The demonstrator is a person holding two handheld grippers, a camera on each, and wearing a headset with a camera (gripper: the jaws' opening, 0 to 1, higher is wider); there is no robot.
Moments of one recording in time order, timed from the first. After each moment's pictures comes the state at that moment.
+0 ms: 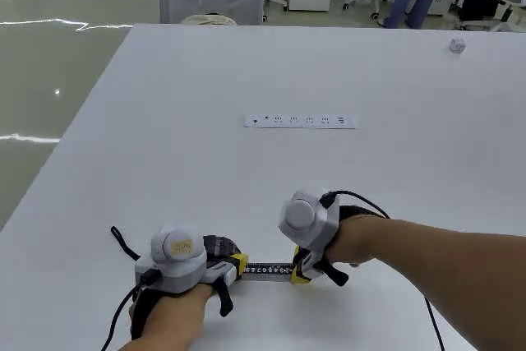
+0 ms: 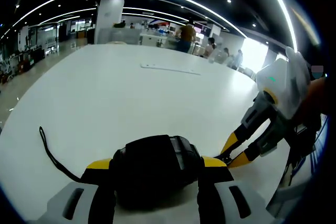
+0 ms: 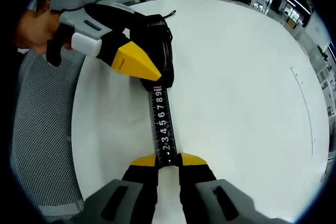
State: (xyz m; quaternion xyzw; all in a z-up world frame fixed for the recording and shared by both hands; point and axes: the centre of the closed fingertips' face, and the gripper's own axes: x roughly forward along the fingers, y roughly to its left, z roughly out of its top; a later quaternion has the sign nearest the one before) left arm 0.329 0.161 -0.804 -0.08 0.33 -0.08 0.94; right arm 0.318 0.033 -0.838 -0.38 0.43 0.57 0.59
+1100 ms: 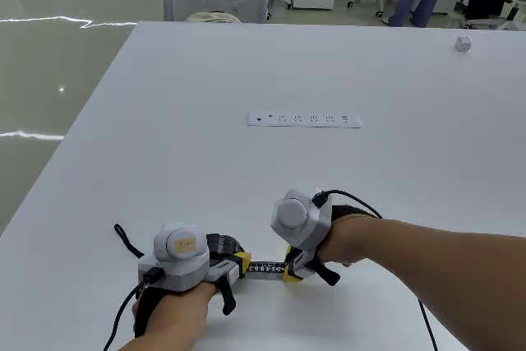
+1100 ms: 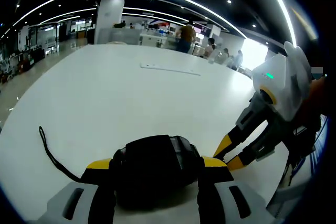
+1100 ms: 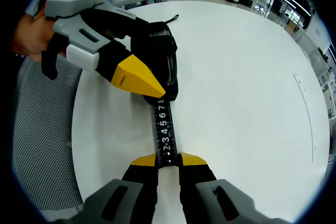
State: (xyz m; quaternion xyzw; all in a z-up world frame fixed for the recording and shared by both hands) left arm 0.328 0.160 -0.804 -0.08 0.33 -0.08 0.94; right arm 0.316 0.052 -0.838 -0.37 0.42 0.58 0.59
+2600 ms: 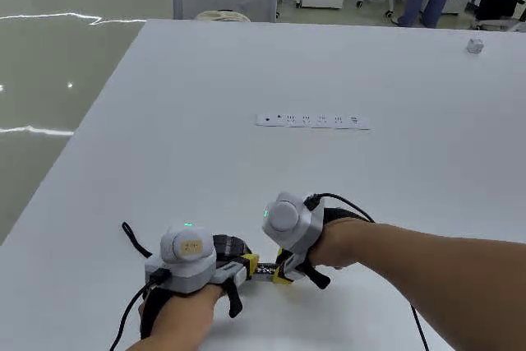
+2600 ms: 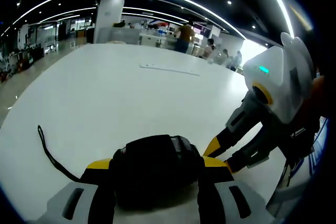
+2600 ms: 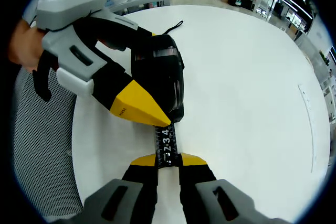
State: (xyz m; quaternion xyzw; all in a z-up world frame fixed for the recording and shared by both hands) left arm 0.329 0.161 -0.804 -0.08 0.33 -0.08 0.94; right arm 0.314 0.082 -0.840 -0.37 0.41 0.59 0.59
